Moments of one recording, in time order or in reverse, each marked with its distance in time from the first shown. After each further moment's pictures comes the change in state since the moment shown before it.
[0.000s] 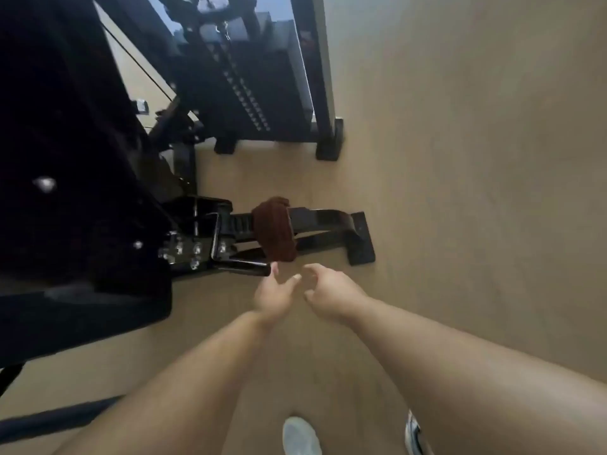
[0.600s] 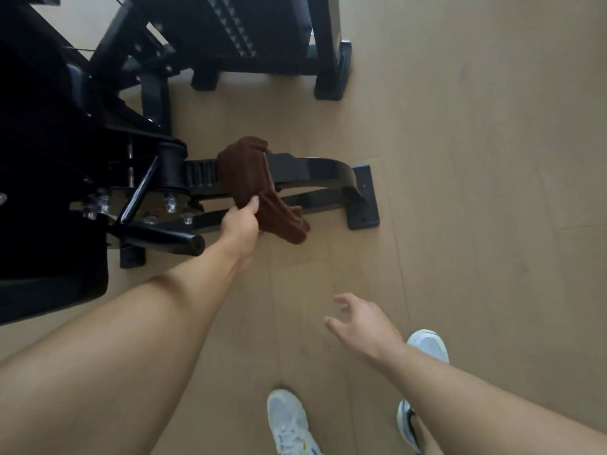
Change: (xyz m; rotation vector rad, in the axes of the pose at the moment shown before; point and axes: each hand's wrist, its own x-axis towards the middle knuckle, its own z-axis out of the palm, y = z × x) left_hand 0.103 0.013 0.025 -0.488 0.219 -0.179; right_hand 0.039 0.147 0.076 0.077 -0.083 0.162
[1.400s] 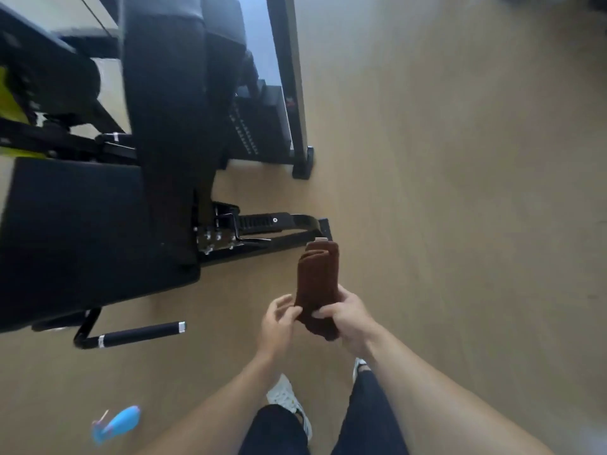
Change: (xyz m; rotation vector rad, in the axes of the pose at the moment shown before) left_hand -0.398 -0.002 -0.168 0.005 -0.391 0.036; right_hand -0.346 -0.123 -0.066 0.919 0.105 -0.013
